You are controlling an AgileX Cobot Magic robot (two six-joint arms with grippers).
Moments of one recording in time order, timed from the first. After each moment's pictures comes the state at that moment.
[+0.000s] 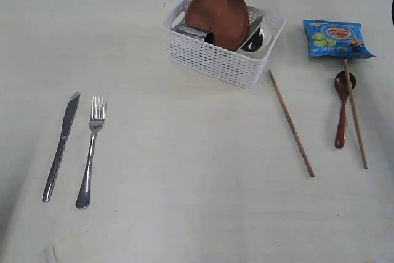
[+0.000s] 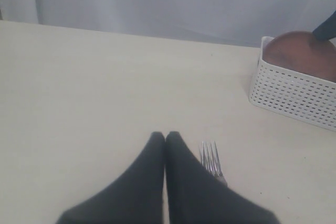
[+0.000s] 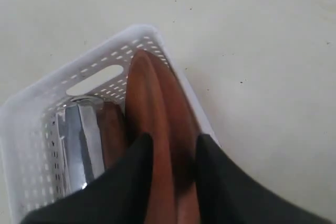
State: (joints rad) left arm -0.16 0.00 0.00 -0.02 0.33 -0.16; right arm 0.18 2.45 -2.27 0.63 1.14 -0.61
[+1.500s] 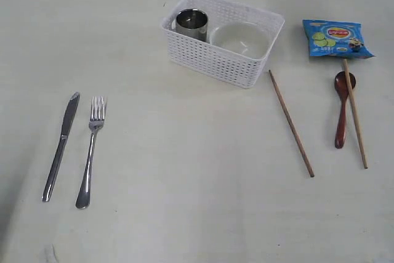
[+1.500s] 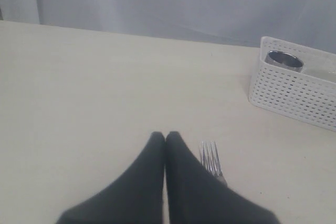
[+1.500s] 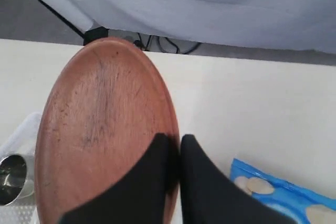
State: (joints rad) left arm -0.16 0.00 0.00 -0.02 0.33 -0.16; right arm -0.18 2.26 -2.26 0.65 1.15 -0.45
